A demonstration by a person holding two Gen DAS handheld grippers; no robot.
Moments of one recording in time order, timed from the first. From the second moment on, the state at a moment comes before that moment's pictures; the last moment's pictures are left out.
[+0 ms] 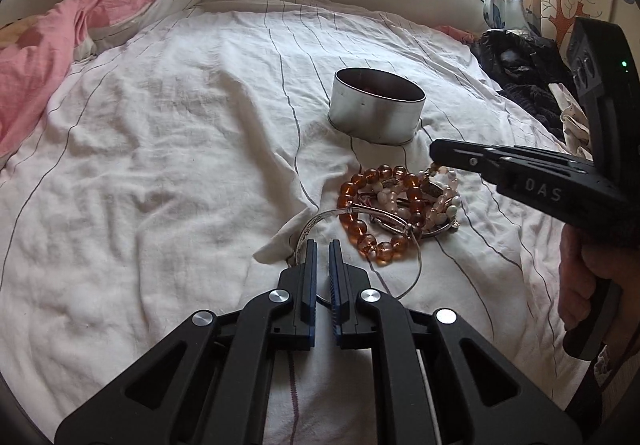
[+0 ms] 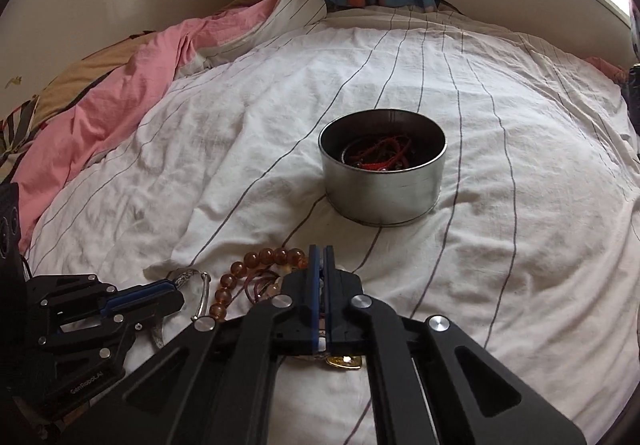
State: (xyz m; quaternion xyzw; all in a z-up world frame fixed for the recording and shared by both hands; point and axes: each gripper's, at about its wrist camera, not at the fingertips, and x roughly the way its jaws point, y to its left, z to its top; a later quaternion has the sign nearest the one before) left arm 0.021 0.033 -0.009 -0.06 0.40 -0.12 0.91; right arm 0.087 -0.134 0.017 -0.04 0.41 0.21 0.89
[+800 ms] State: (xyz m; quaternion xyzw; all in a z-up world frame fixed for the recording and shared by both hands) left arm 0.021 0.035 -0.008 -0.05 0.39 -0.09 0.91; right arm 0.083 -0.157 0.012 0.00 0.42 0.19 0.89
